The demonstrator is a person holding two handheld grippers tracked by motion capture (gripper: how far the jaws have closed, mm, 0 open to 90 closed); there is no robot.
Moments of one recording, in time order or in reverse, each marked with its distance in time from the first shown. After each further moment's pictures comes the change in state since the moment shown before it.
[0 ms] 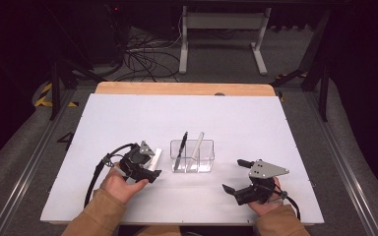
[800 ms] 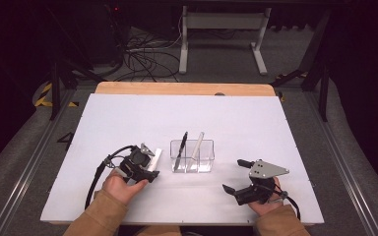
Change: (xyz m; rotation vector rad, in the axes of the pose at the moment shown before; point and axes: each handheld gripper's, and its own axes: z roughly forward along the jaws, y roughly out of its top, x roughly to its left) left arm 0.001 -0.005 0.009 0.061 -0.009 -0.078; right arm 0.000 0.000 0.000 -0.001 0.004 0.000
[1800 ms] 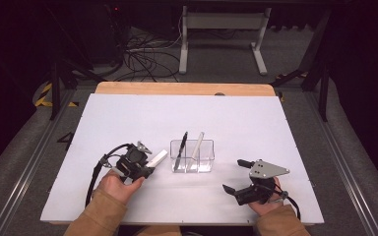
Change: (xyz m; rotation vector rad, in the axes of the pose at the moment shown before) left arm 0.003 0.002 -0.023 -0.029 0.014 -0.026; right arm 0.000 0.000 0.000 -0.004 0.004 0.003
